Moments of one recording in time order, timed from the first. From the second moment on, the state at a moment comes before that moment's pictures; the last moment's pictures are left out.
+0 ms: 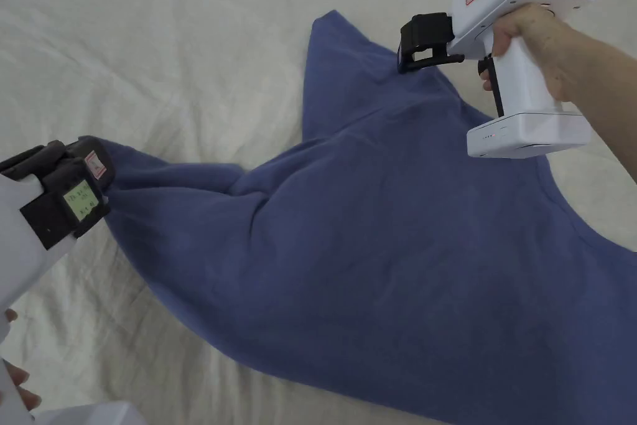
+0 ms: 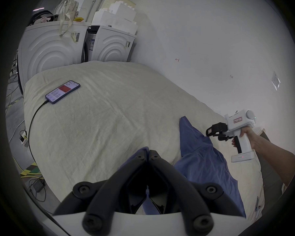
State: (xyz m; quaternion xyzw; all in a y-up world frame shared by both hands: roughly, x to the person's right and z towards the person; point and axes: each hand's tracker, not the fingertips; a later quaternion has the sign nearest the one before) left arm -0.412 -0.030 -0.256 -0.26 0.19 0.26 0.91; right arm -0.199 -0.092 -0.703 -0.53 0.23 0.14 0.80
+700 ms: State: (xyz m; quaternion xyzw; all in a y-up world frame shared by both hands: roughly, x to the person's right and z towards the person) left arm -0.408 -0.026 -0.258 -0.26 0.20 0.27 0.91; right arm -0.182 -0.014 -0.663 -0.50 0.26 0.14 0.82
